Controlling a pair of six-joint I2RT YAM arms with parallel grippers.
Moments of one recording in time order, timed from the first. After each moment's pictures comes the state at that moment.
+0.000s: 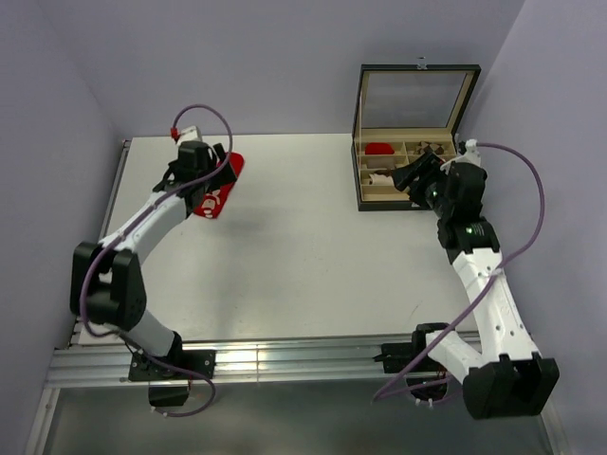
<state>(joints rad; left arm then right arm) -0.25 1.52 1.13 -0.16 -0.24 -0.49 0.01 1.02 0.98 -0.29 -0.12 0.66</state>
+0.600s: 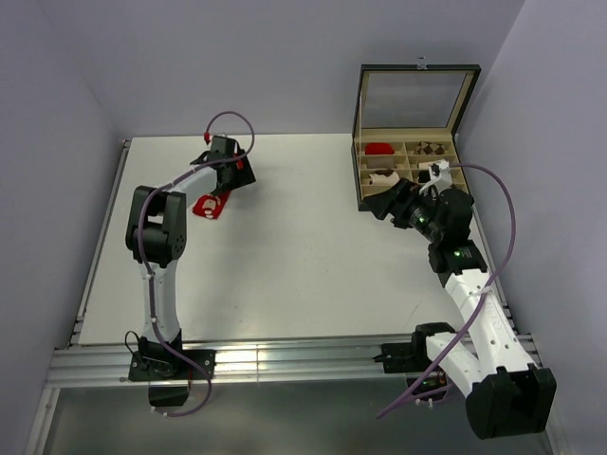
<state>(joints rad) -0.25 2.16 1.61 -0.30 -0.16 -0.53 0.06 0.88 0.71 -0.08 -0.43 0.62</state>
